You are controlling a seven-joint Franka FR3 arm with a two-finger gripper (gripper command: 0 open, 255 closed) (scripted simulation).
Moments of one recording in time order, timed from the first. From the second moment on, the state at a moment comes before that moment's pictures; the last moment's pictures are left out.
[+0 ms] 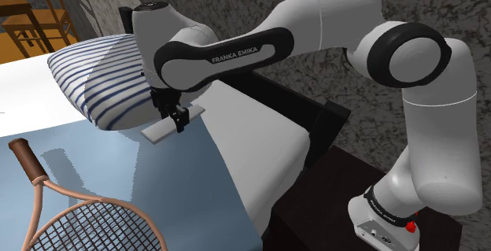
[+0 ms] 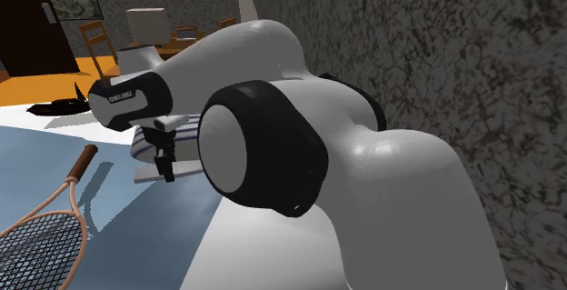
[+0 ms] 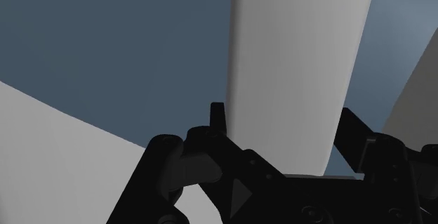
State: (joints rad) arm 0.26 0.61 0.46 -1.37 -0.28 1.94 2.14
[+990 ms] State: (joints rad) arm 0.27 0.69 0.43 -1.45 -0.32 2.09 2.17
